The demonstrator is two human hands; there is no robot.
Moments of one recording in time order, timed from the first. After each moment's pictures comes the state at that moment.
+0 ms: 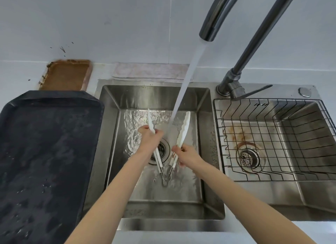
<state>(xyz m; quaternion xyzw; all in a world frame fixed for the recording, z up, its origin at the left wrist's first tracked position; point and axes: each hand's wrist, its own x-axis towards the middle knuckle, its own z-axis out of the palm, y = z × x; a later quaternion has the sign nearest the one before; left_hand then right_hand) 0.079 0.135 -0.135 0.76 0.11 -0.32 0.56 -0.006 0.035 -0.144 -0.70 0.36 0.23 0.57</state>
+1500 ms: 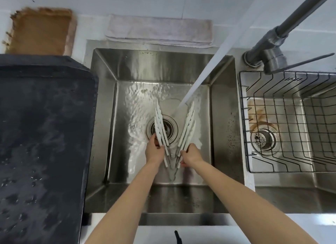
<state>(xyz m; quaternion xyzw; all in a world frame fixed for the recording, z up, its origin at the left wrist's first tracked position) 0.034 0.172 -0.242 0.79 0.17 -0.38 0.45 -0.019 0.068 -0.251 -0.68 0.49 0.30 0.45</state>
